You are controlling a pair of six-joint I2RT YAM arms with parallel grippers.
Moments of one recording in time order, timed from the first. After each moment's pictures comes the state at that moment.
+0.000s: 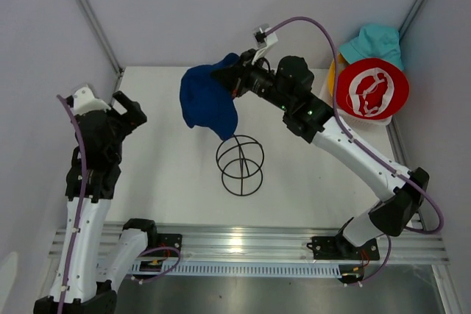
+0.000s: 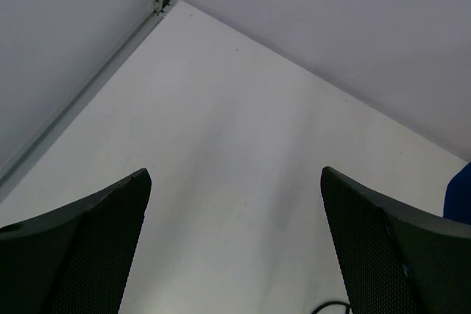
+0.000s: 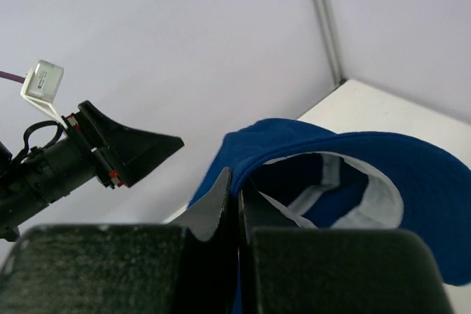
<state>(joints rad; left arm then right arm) -0.07 0.77 1.07 -0.53 -0.31 -0.40 0.79 1.53 1.63 0.05 -0.20 0.42</state>
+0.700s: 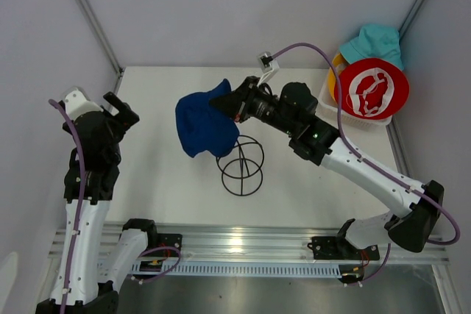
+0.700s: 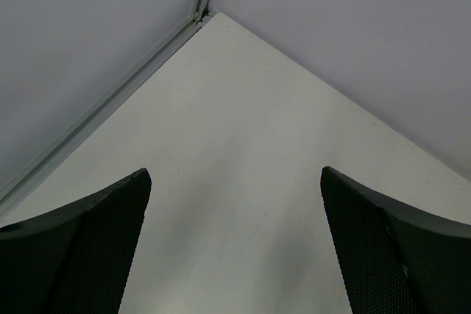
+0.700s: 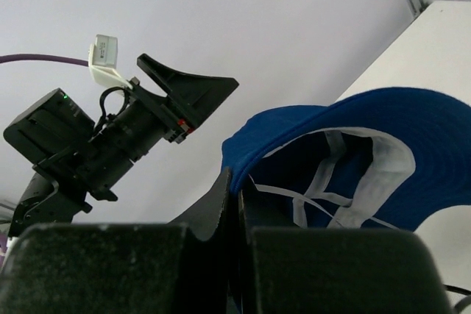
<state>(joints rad) -0.04 0.75 1.08 -0.57 -0.45 -0.44 0.87 1.37 1.38 0.11 -0.19 0.72</state>
